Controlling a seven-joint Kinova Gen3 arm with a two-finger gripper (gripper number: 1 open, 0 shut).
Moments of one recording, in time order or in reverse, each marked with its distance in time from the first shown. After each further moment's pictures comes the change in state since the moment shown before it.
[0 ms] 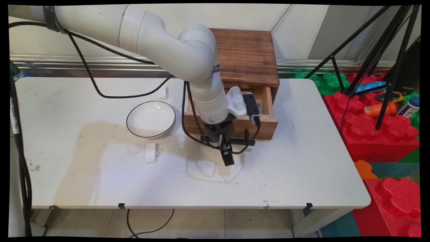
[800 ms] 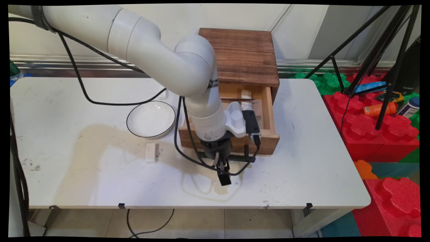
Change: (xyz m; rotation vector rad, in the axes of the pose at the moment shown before) arm -0.011 0.046 -0.006 -0.052 -0.024 0.031
